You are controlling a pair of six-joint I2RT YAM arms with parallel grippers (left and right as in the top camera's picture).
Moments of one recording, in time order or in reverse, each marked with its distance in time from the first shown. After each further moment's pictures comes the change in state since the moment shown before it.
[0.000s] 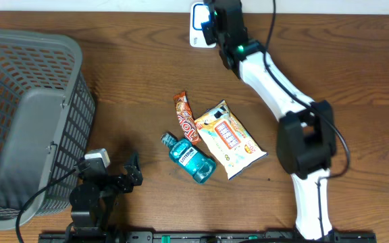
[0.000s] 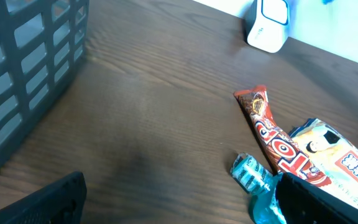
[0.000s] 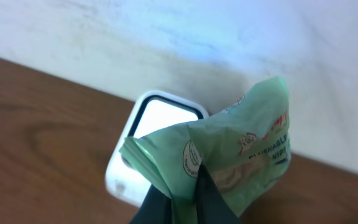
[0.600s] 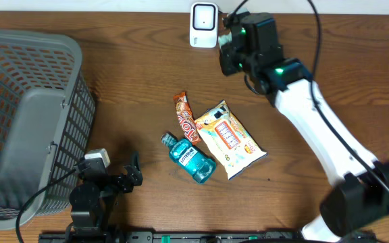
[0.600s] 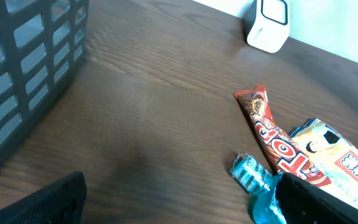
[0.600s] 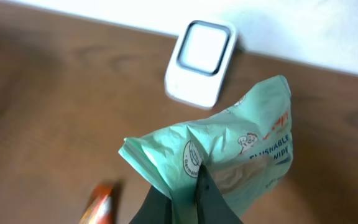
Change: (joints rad) left arm 0.000 0.000 0.000 0.000 0.000 0.000; right arm 0.000 -0.494 -0.397 -0.266 -0.167 0.177
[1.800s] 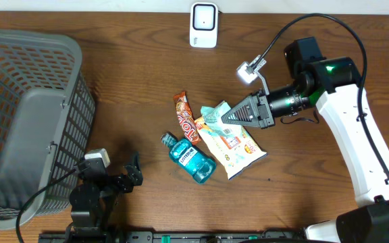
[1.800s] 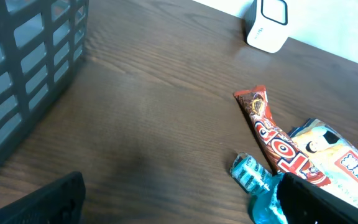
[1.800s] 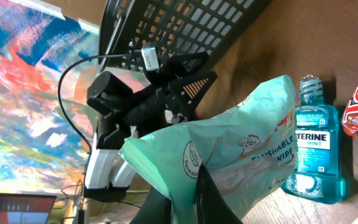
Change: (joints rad) left arm 0.000 0.000 0.000 0.000 0.000 -0.001; right arm -0.199 -0.171 0.002 -0.985 -1.203 -0.479
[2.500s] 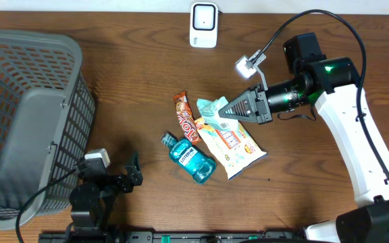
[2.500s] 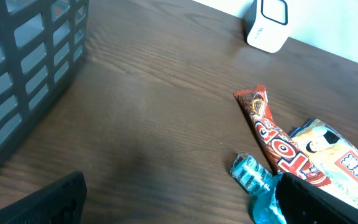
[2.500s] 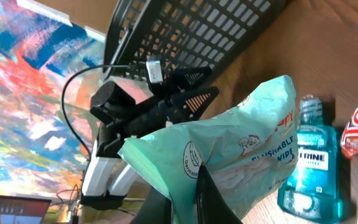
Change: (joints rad) left arm 0.000 0.000 0.000 0.000 0.000 0.000; right arm 0.008 0.000 0.000 0.095 -0.030 0.047
